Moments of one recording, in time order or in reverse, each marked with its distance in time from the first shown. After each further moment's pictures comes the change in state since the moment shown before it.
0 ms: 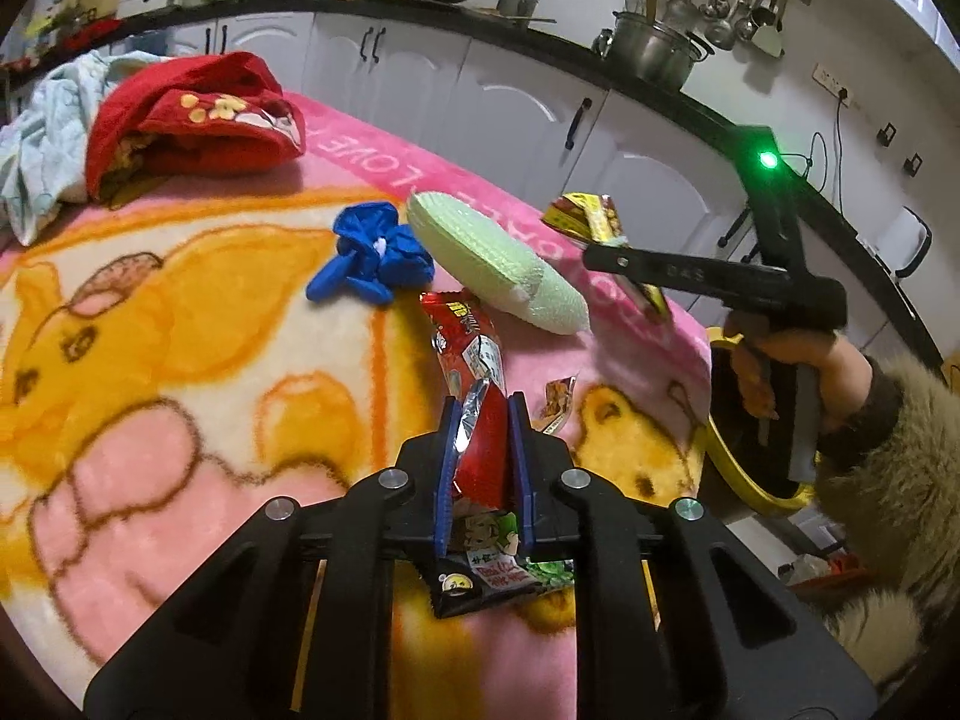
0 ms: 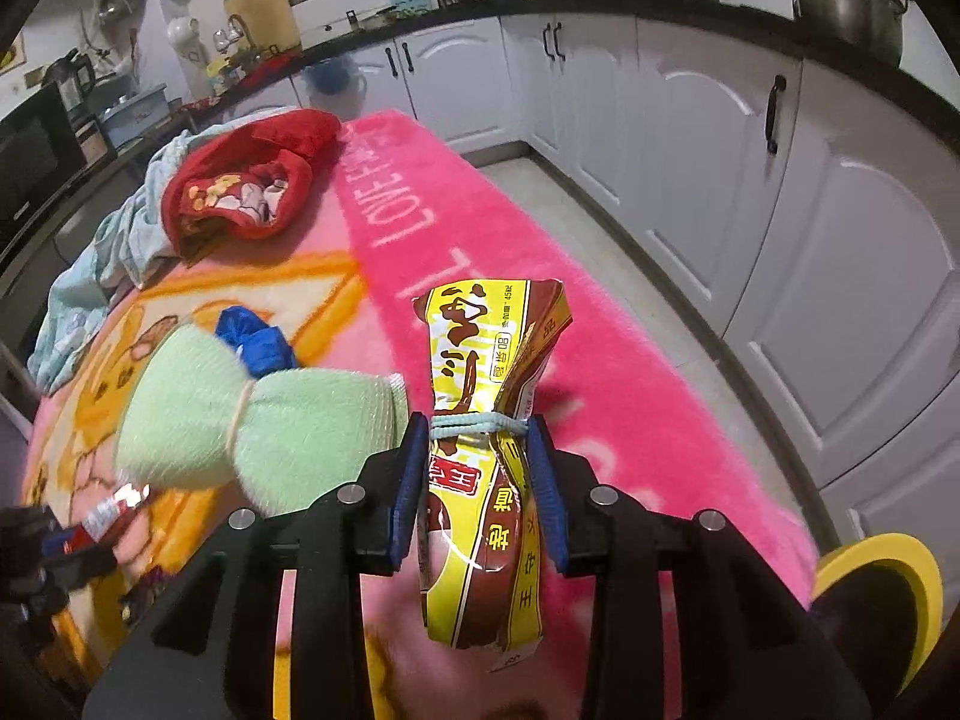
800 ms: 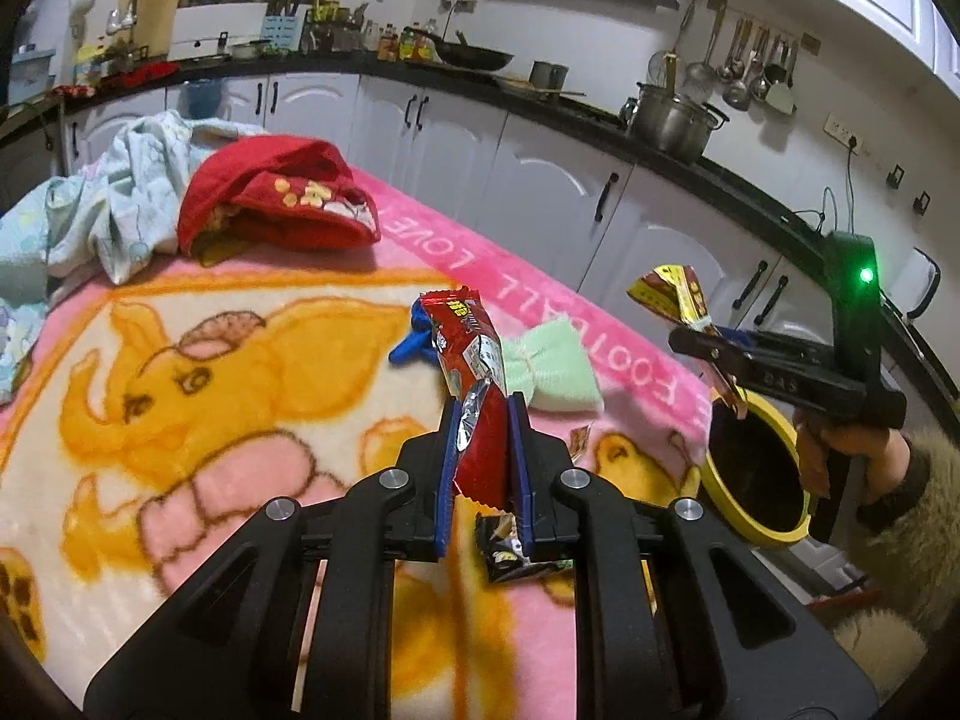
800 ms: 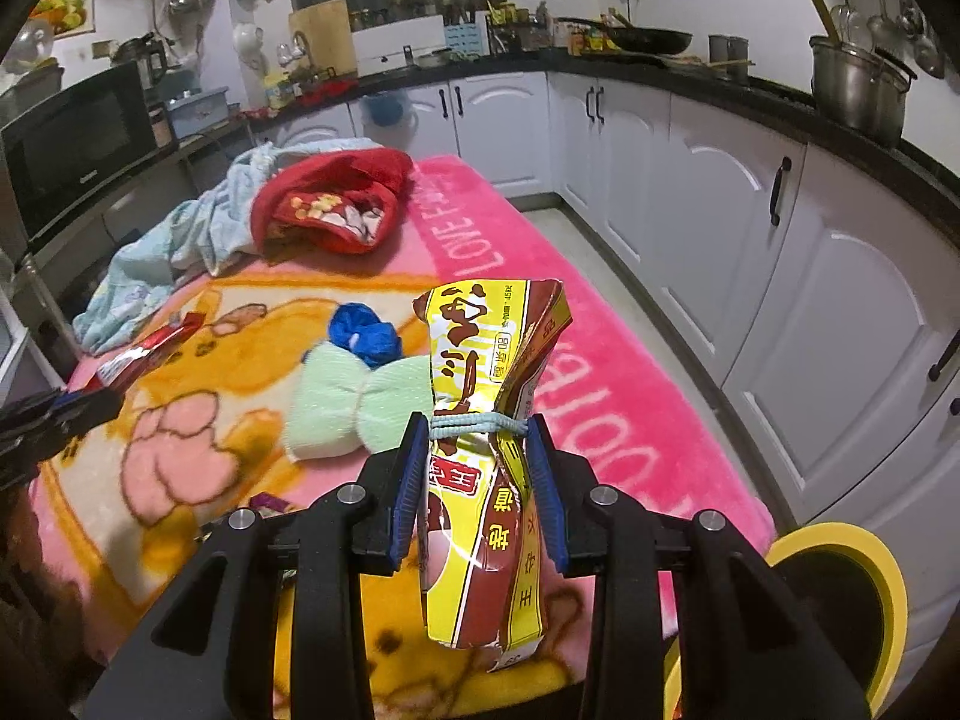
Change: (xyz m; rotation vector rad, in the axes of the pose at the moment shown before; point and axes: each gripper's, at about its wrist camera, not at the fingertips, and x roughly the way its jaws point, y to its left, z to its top) left arm -0.076 0.005 0.007 -0.021 -0.154 0.083; right arm -0.087 0.040 -0.026 -0.093 -0.116 0.033
